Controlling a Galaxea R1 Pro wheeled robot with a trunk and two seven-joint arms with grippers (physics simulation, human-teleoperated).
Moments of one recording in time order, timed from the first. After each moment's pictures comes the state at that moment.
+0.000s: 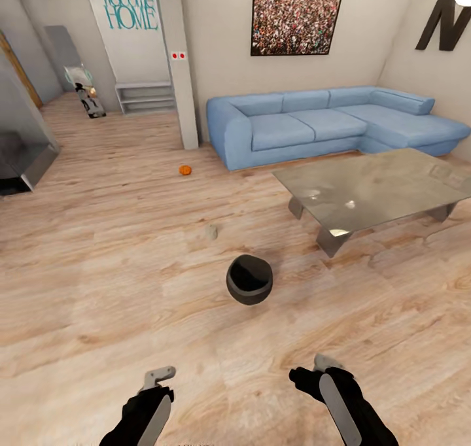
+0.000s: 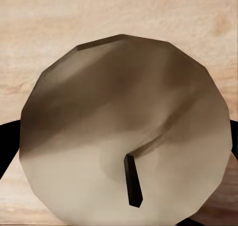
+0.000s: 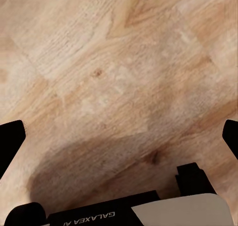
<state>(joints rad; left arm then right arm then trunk) -0.36 -0.08 -0.11 -0.75 0.34 0.45 0.60 -0.31 0.02 0.06 -1.07 -0.53 0.71 -0.38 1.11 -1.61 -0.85</state>
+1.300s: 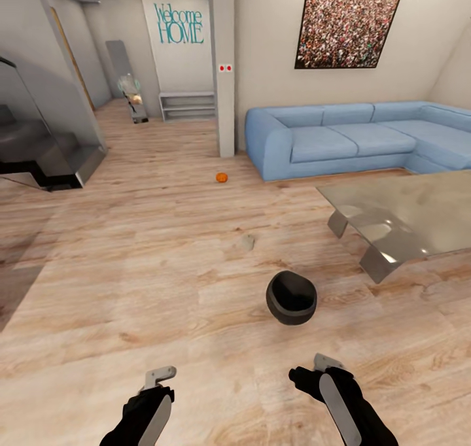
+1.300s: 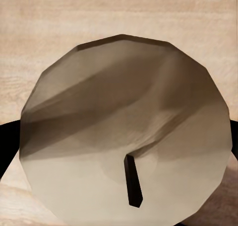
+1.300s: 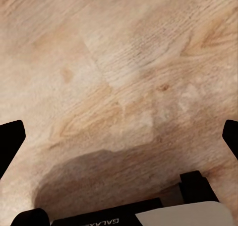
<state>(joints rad) -0.36 -0.08 -0.12 -0.75 0.34 0.45 0.60 -0.30 0.02 0.06 -1.07 -0.54 0.71 -0.38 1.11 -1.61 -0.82</state>
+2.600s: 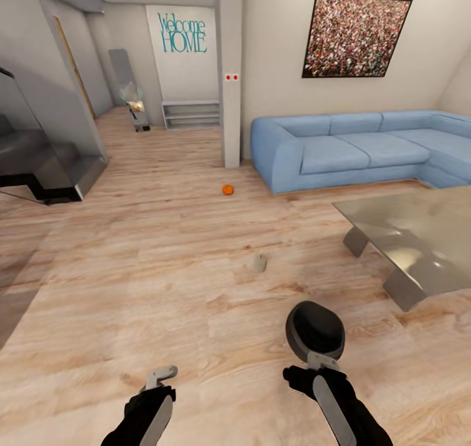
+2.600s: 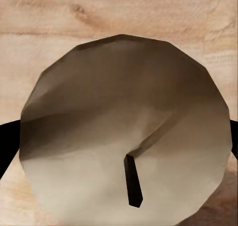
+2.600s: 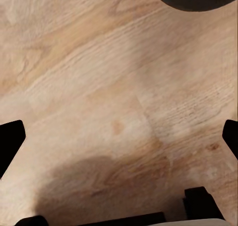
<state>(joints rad) -0.36 -0.09 -0.13 -0.75 0.34 0.44 0.60 -0.30 0.02 0.13 -1.07 -0.54 0.67 -0.38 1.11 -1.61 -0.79</state>
